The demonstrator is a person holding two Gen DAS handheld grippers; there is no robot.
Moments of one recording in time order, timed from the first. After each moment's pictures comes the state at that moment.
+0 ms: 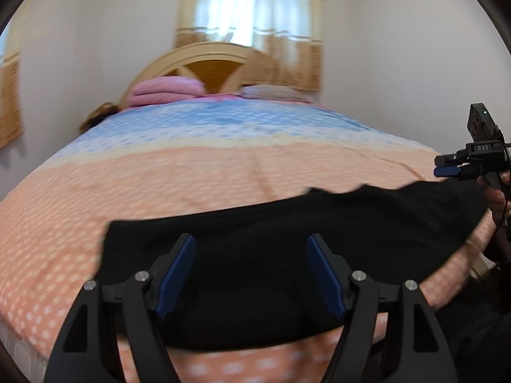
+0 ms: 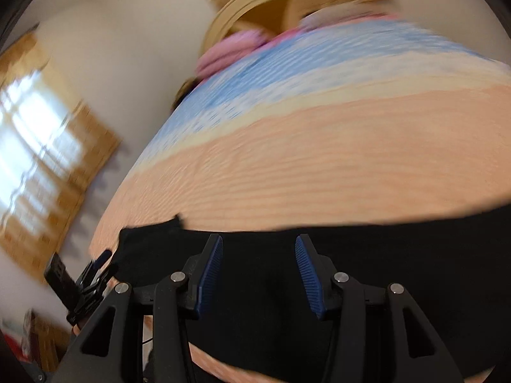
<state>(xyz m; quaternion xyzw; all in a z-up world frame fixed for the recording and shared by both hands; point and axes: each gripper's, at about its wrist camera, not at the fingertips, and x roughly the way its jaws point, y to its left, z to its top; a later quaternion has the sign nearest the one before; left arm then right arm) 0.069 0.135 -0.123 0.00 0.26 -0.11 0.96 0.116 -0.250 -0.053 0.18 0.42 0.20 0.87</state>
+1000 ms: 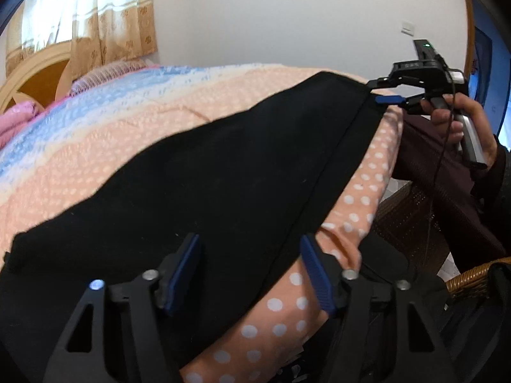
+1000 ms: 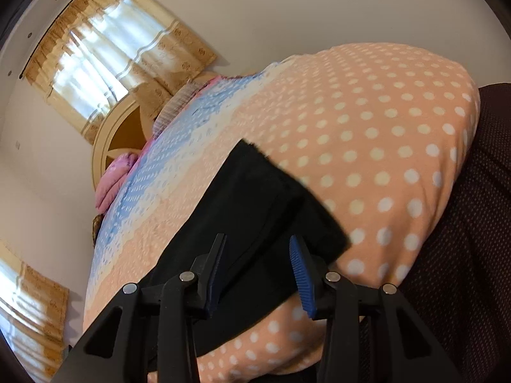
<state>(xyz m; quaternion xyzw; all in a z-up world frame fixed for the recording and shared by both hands) 0.072 -0.119 -0.144 0.14 0.34 -0.38 0.85 -0.006 -0.519 -0.074 0.36 0.32 -0.09 0.87</state>
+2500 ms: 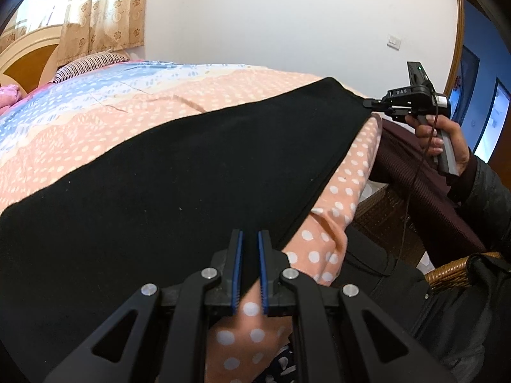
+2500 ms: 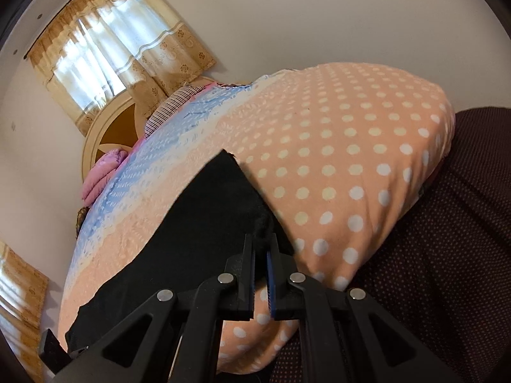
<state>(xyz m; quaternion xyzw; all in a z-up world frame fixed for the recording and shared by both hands) 0.071 -0.101 -0.151 0.09 0.35 -0.44 0.82 -0.034 -0.530 -0.069 0.30 0.32 -0.11 0.89</state>
